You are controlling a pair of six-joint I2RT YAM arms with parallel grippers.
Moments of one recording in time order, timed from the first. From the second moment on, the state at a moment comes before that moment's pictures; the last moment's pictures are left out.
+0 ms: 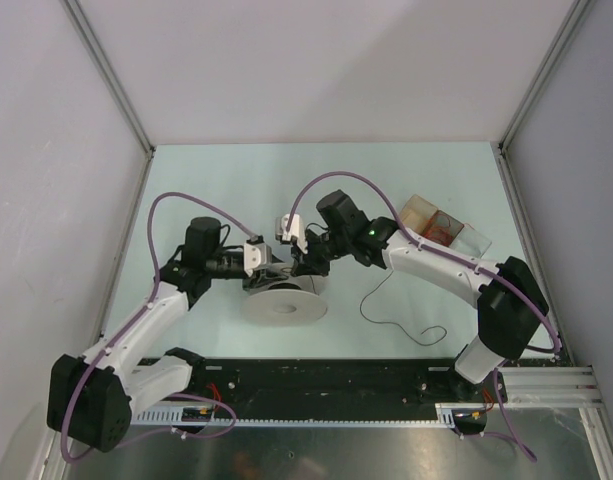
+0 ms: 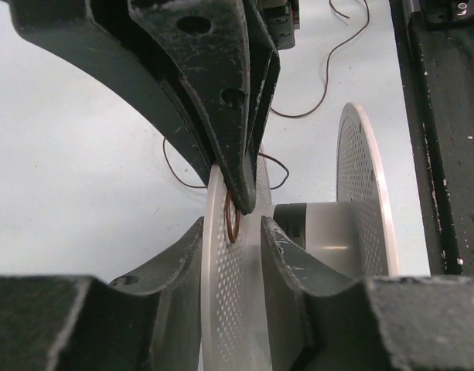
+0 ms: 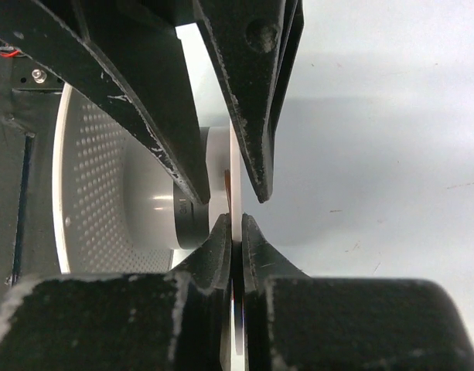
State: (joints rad) left arm -0.34 1.02 0.65 -0.21 1.02 0.72; right arm 0.84 1.62 1.27 -0.36 -0.62 -0.46
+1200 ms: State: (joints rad) left arm -0.34 1.00 0.65 -0.19 0.94 0.50; right arm 0.80 1.61 1.27 -0.38 -0.60 -0.41
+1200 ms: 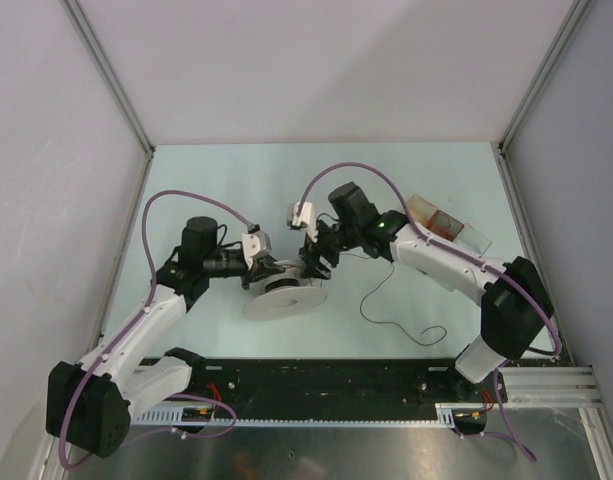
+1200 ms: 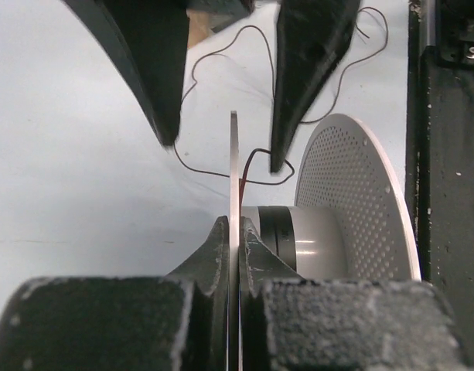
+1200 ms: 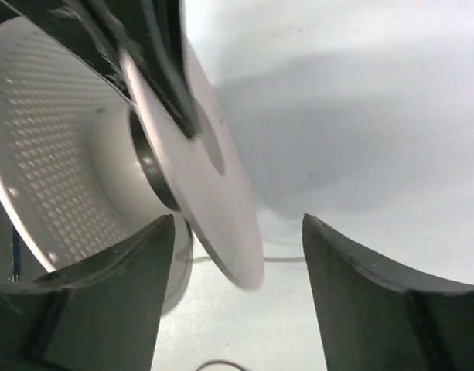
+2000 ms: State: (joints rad) left arm -0.28 0.83 0.87 -0.32 0.97 0.38; right arm 0.39 1.26 1.20 -0.48 -0.58 -0.41
